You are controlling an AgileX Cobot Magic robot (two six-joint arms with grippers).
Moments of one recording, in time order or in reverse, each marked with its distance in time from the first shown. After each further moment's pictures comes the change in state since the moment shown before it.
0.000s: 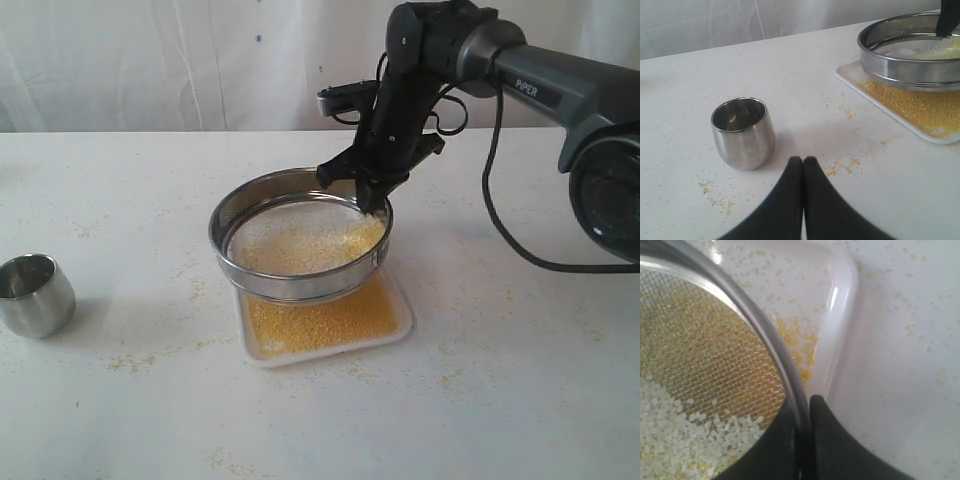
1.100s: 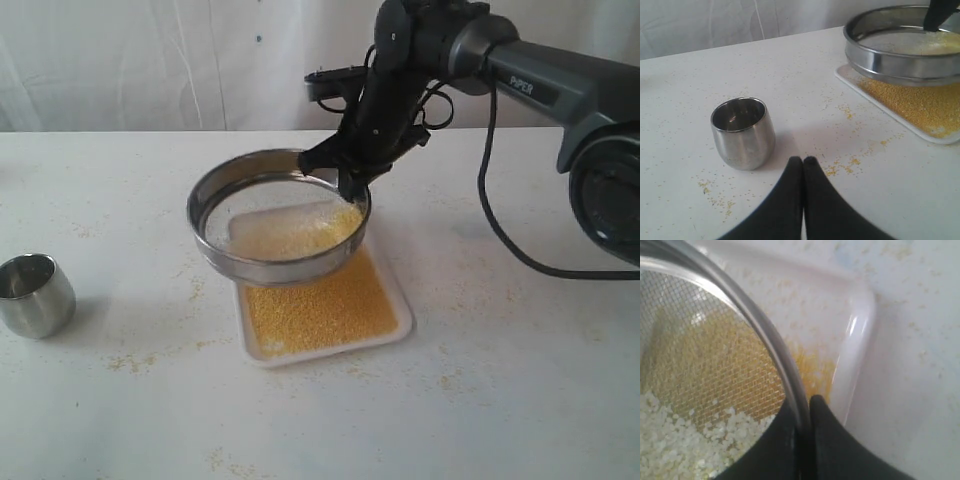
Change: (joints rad) left arm 0.000 0.000 0.000 0.000 0.000 0.000; right arm 0.015 -0.025 0.015 0.022 -0.104 0.042
